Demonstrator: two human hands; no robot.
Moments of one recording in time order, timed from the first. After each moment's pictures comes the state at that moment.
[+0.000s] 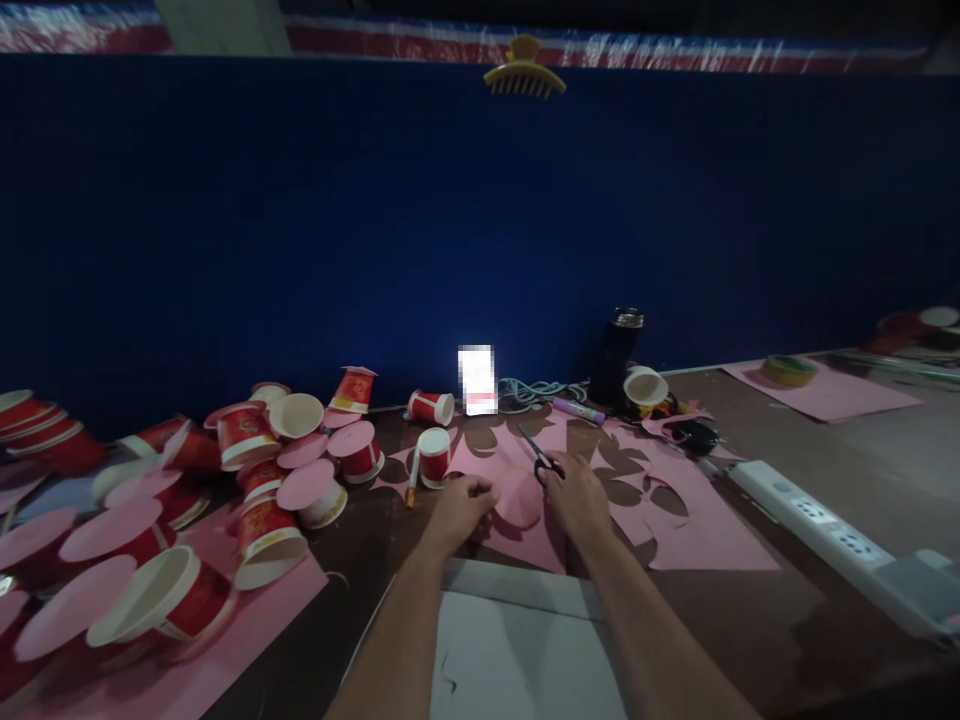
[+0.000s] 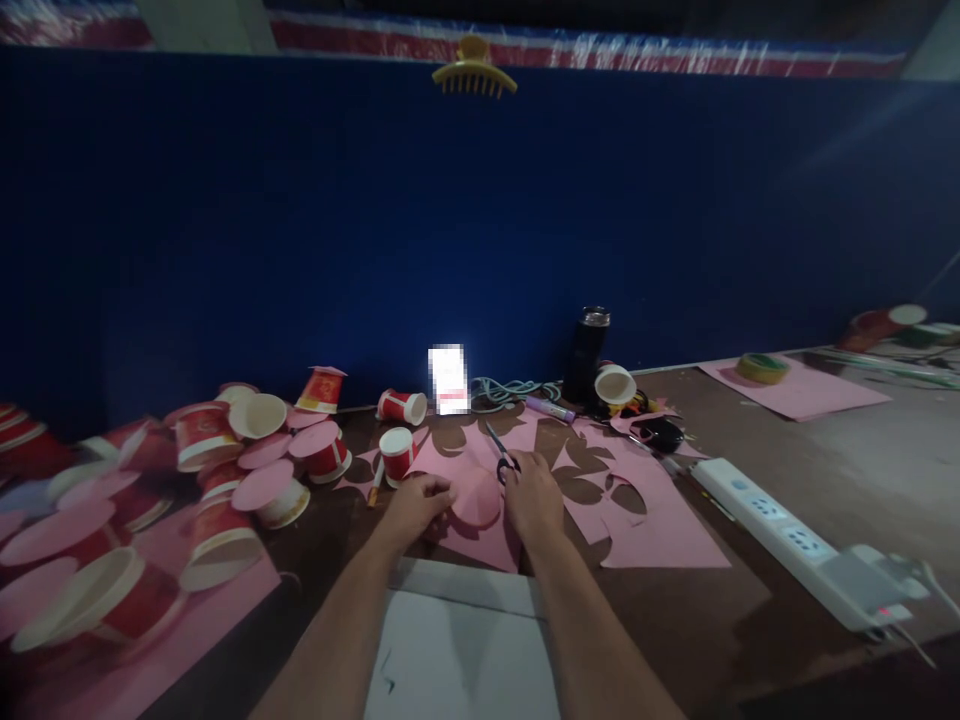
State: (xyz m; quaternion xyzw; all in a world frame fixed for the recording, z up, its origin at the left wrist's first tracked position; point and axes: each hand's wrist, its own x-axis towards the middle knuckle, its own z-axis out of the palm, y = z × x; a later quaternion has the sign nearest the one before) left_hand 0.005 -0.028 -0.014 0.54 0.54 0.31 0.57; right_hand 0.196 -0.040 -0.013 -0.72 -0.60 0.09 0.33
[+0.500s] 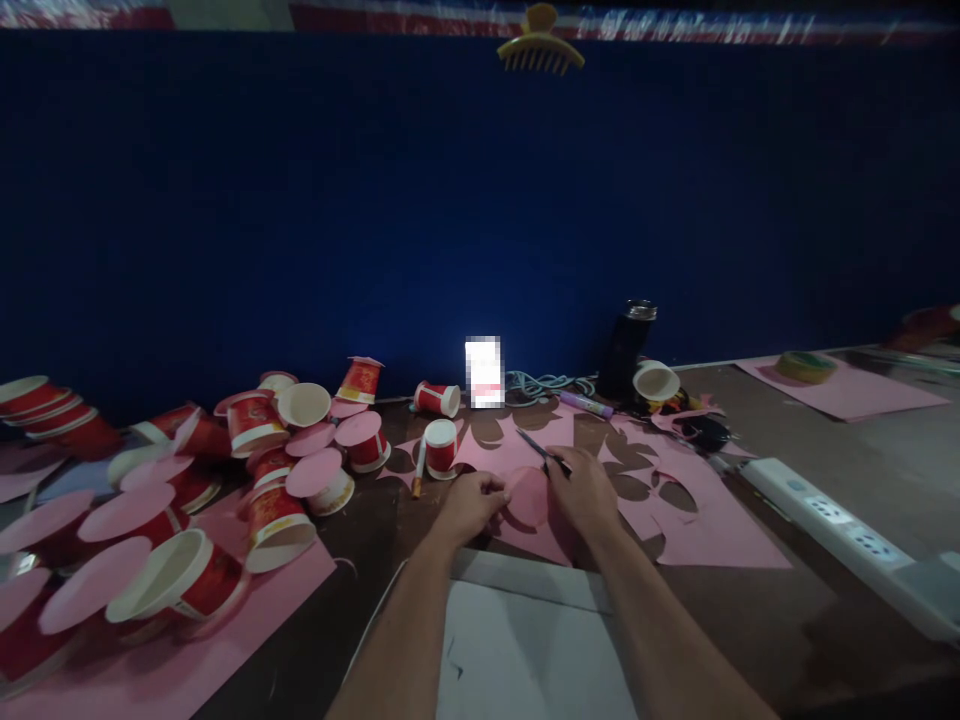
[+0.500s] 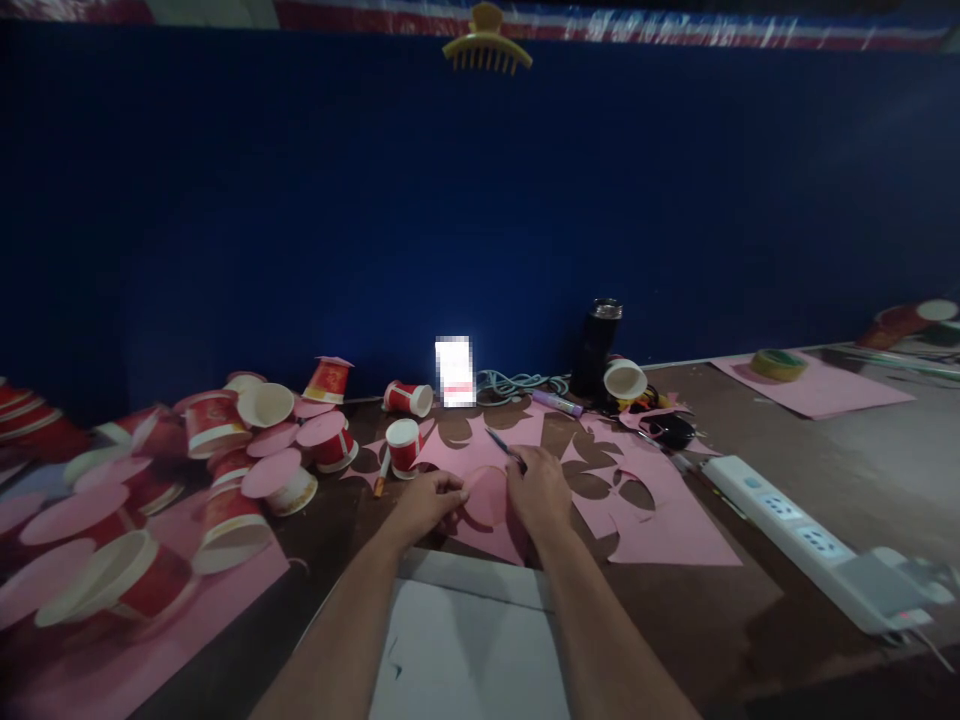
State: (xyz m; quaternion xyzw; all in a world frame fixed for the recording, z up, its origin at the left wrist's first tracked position) left_hand 0.009 -0.031 -0.013 0.56 0.53 0.29 0.56; right_hand 0.196 -0.038 -0.013 -0.69 -0.62 0.08 0.35
